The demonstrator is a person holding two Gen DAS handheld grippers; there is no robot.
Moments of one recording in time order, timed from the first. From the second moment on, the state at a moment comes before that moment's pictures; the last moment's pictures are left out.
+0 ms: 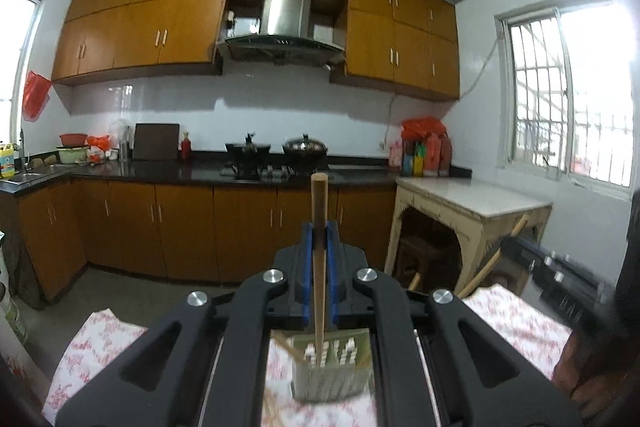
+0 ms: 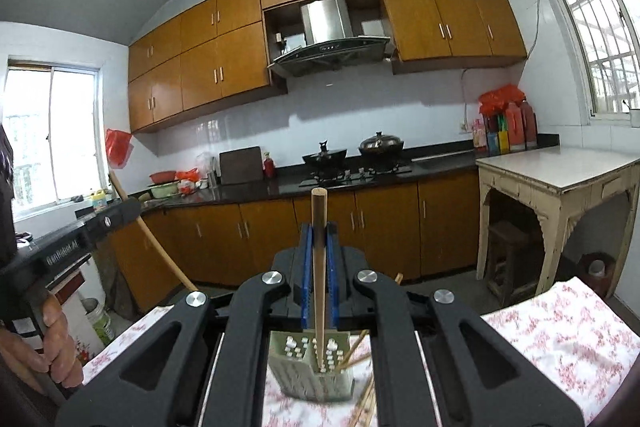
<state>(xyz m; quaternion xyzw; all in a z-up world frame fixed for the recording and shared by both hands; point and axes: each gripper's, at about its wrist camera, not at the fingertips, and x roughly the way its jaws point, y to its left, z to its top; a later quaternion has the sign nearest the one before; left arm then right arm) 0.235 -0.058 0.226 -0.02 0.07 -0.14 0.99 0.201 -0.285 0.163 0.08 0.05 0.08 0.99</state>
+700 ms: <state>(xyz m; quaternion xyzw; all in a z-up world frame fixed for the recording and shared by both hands) 0.326 -0.066 0.167 -0.04 0.14 -0.11 0.98 0.272 -0.275 0.119 0.10 0.13 0.07 0.98</state>
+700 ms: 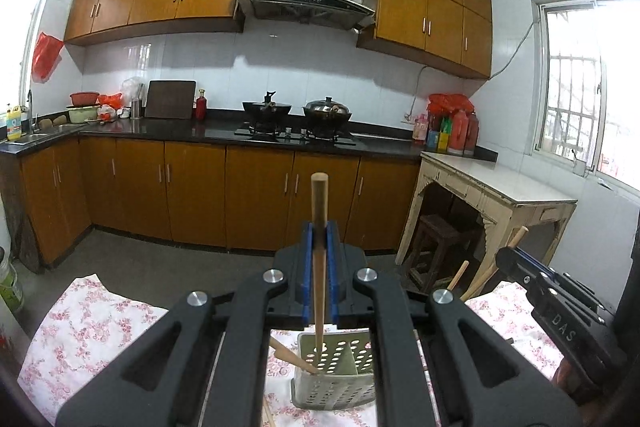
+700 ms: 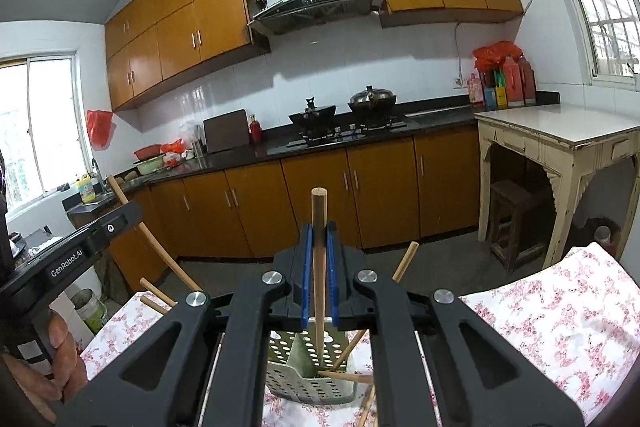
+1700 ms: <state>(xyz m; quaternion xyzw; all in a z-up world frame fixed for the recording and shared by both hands) 0.216 0.010 0.121 -0.01 0.17 -0.05 0.98 0.171 -0.287 0.096 0.07 0.14 0.07 0.99</state>
